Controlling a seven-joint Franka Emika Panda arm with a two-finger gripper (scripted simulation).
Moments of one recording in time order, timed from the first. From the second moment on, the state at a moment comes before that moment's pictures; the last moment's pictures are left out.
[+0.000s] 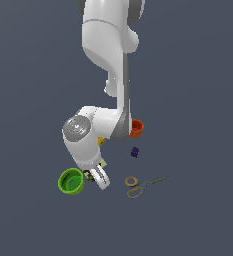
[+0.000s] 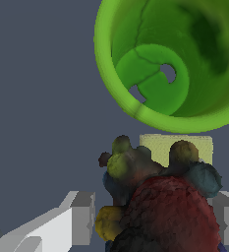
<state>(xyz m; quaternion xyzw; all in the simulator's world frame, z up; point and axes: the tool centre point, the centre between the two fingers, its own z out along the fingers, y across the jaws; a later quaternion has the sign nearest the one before) 0.102 -0.095 0.073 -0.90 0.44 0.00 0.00</state>
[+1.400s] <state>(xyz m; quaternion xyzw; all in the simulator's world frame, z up) -0.009 -0.101 0.313 -0.90 0.44 0.00 0.00</state>
